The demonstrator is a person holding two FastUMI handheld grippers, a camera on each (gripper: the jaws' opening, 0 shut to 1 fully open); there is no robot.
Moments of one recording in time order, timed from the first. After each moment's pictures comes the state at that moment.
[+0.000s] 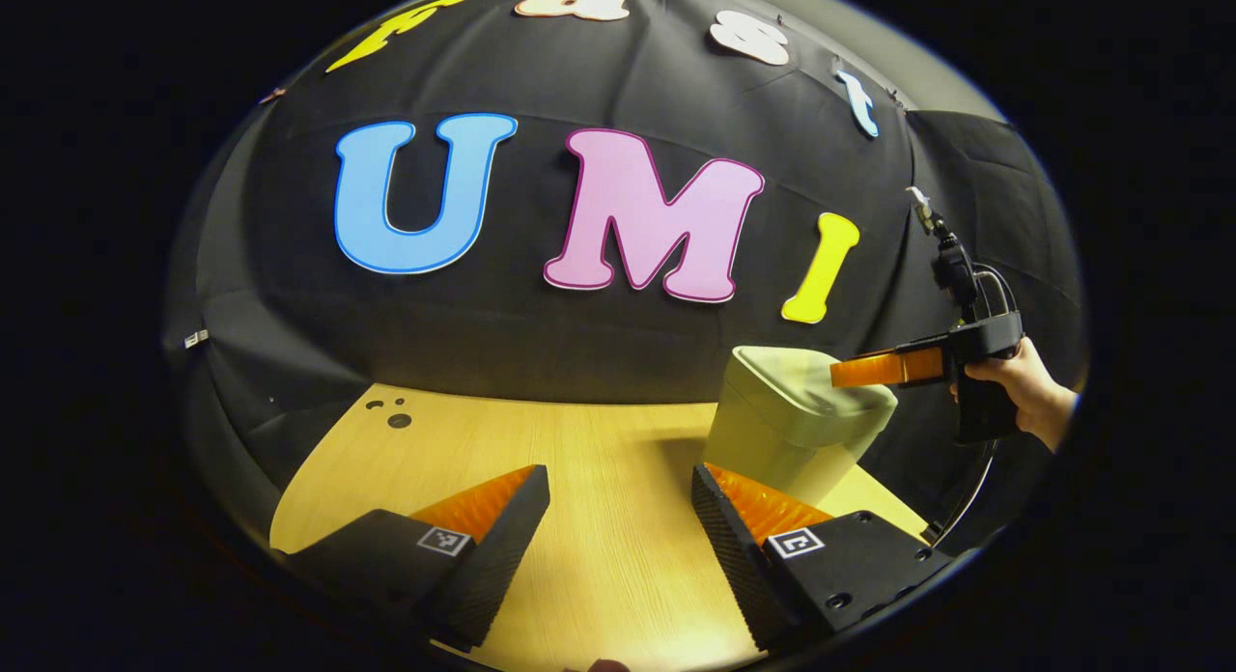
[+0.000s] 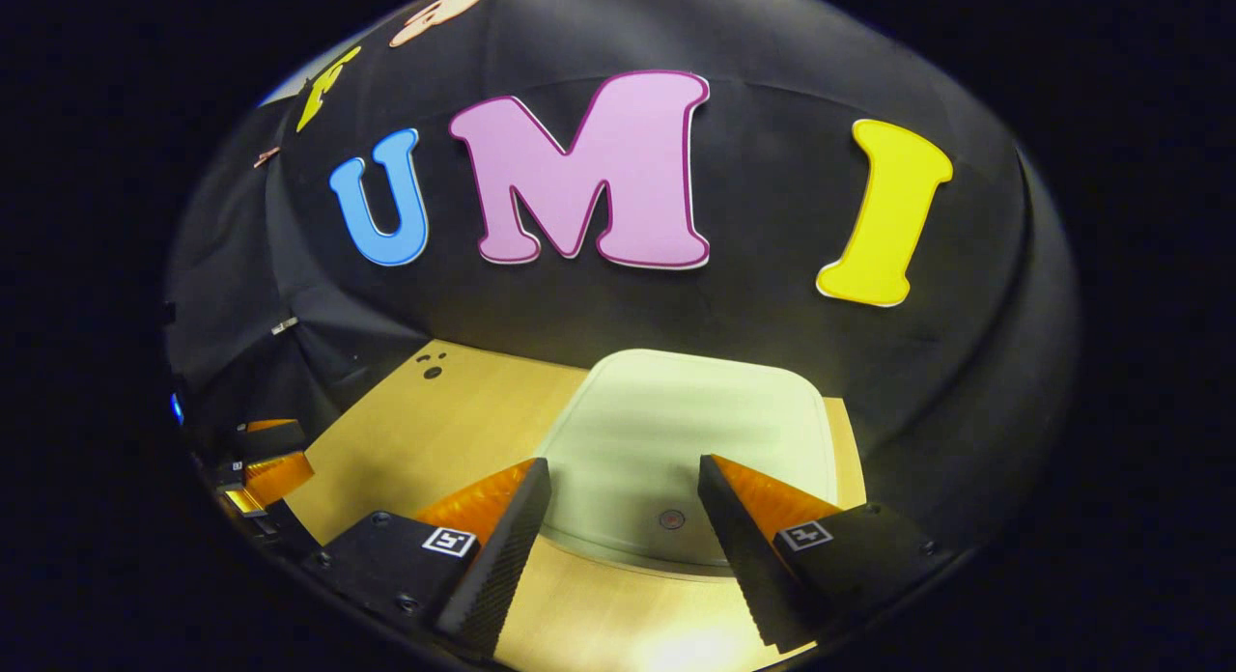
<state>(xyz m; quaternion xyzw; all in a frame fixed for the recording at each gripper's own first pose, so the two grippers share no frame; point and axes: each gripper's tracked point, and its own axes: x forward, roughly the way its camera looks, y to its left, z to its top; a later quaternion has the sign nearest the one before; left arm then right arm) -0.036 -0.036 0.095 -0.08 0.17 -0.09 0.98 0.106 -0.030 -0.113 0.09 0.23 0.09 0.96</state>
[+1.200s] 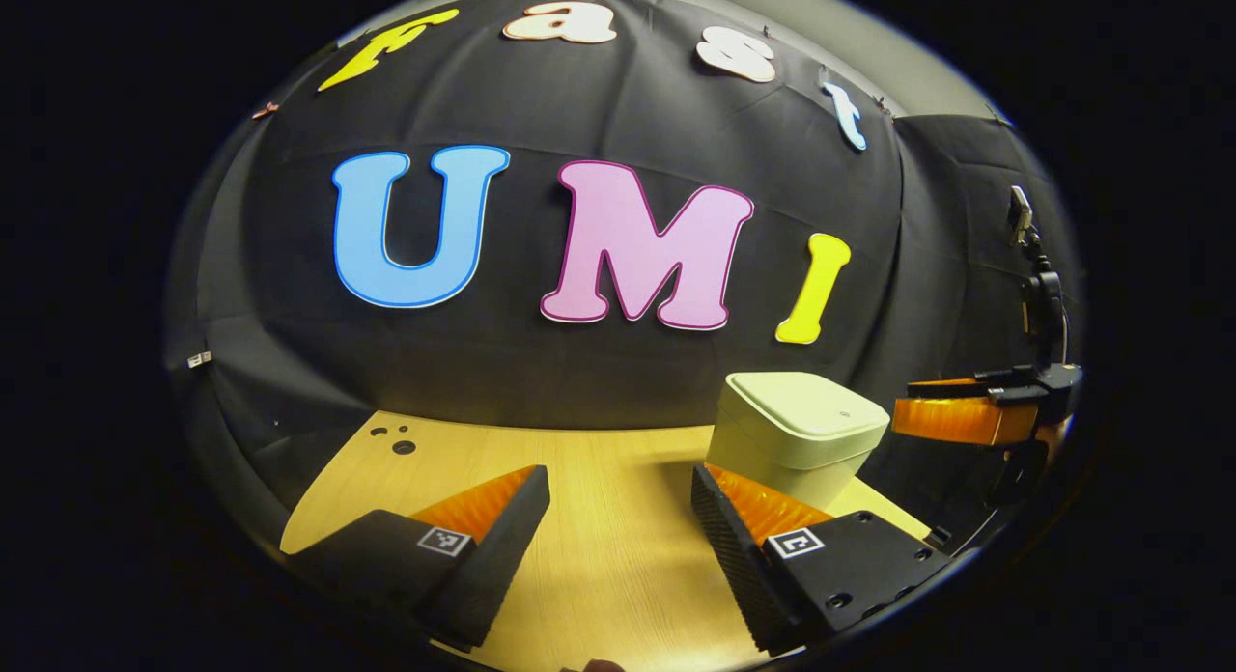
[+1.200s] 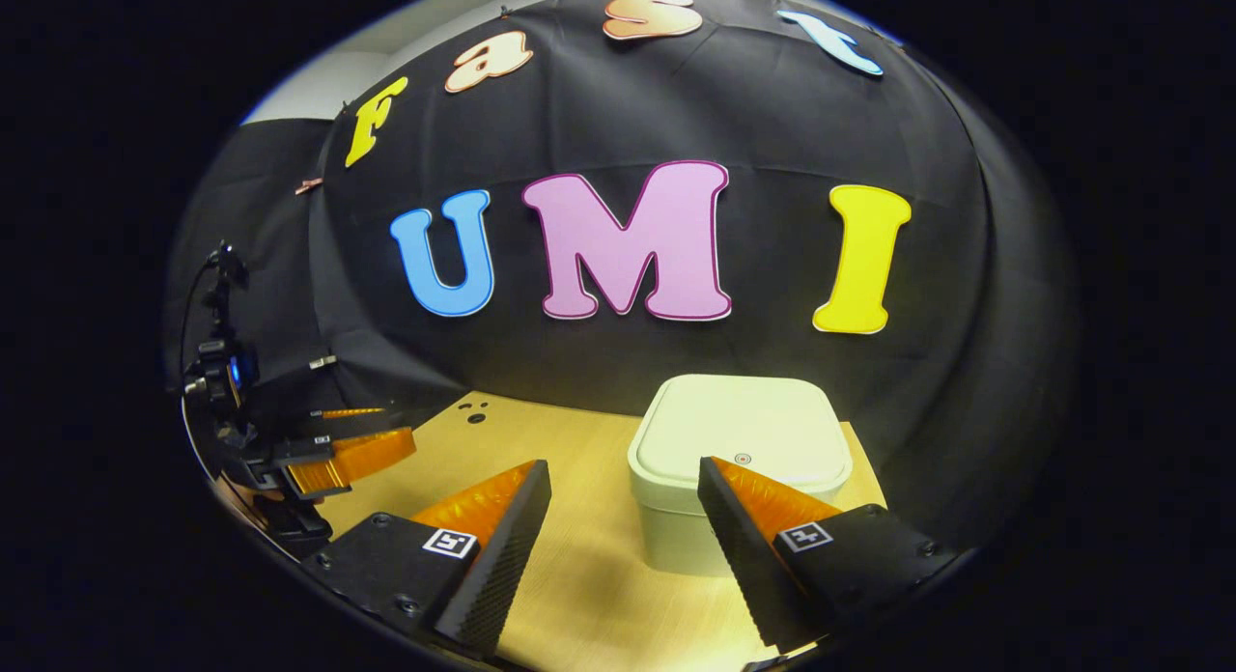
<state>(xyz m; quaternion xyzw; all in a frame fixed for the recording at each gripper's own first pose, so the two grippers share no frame) -0.036 -0.038 0.119 -0.07 0.13 -0.09 0.99 0.005 0.019 -0.080 0.11 0.14 0.09 0.98</state>
